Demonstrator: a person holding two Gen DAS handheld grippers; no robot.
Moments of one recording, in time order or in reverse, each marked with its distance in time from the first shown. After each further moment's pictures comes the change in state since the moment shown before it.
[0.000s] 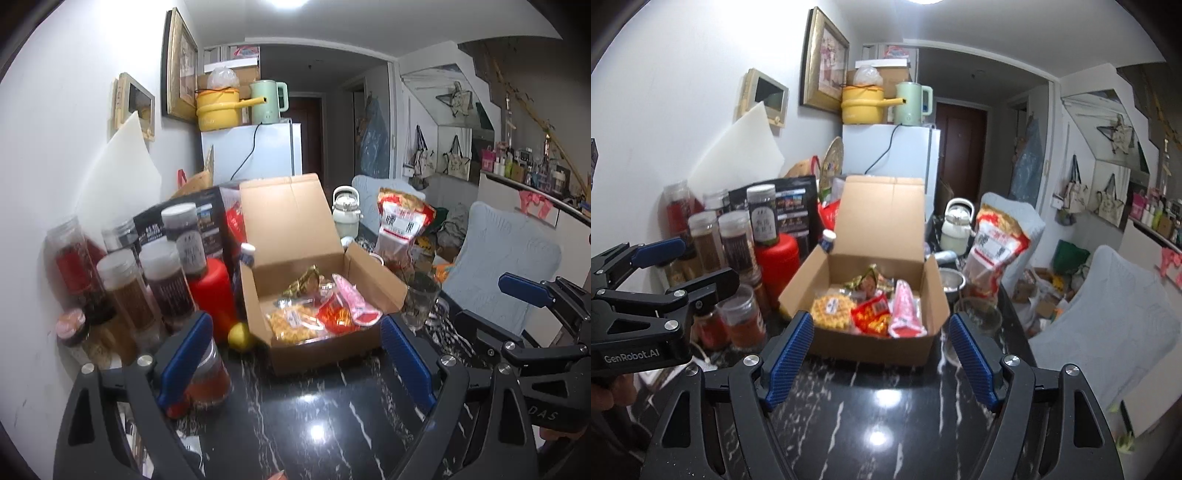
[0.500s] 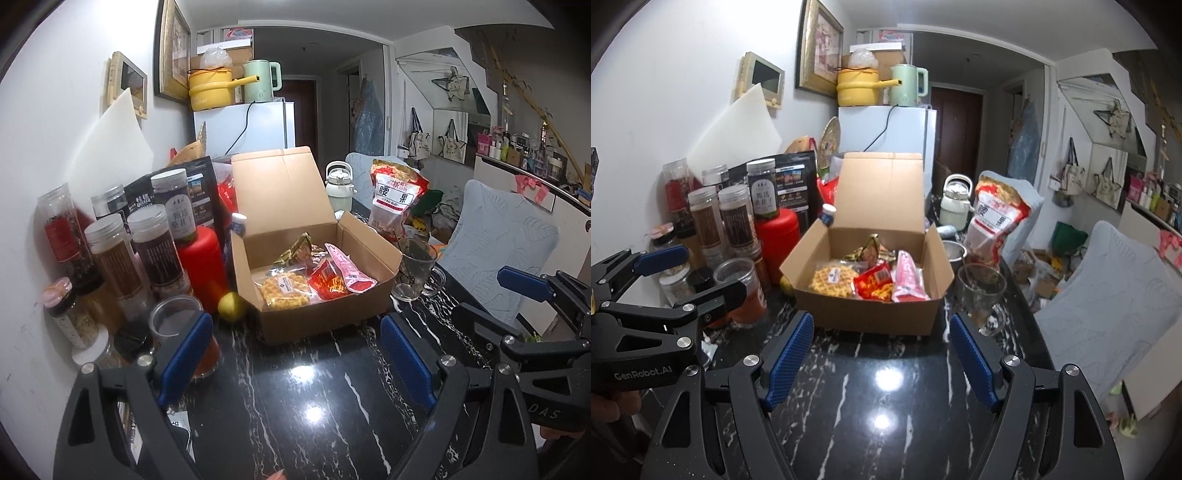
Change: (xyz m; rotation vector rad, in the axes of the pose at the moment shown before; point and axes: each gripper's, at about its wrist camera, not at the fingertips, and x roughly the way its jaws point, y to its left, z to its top) left arm 0.008 -0.006 -0.029 0.006 0.067 -0.023; right arm 0.002 0.008 -0.031 0.024 0.059 -0.012
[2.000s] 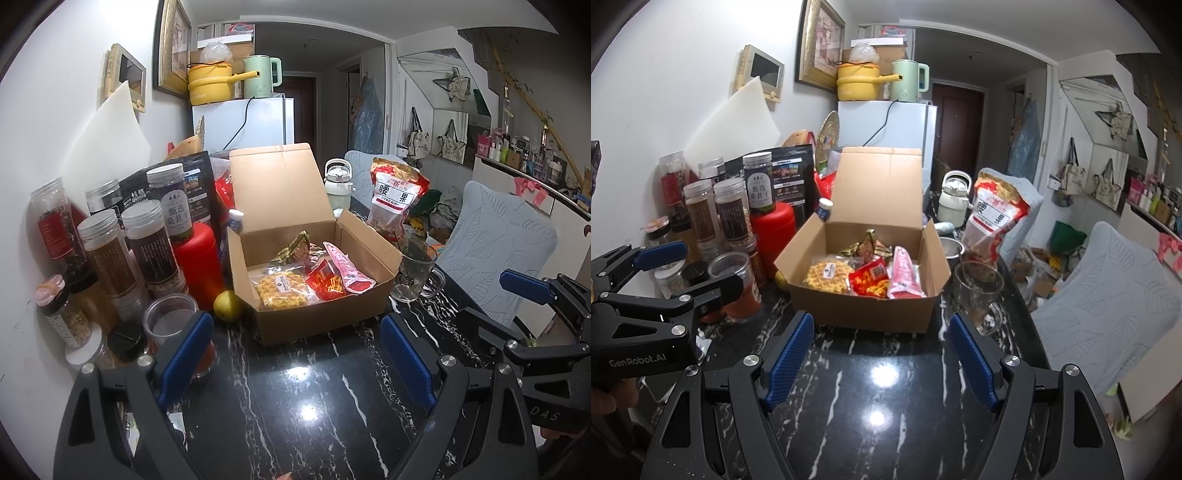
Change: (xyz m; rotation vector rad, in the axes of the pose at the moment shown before) left arm 0.008 0.000 0.003 -0.013 0.014 -0.013; right arm 0.006 -0.005 0.001 -0.013 0.016 -0.009
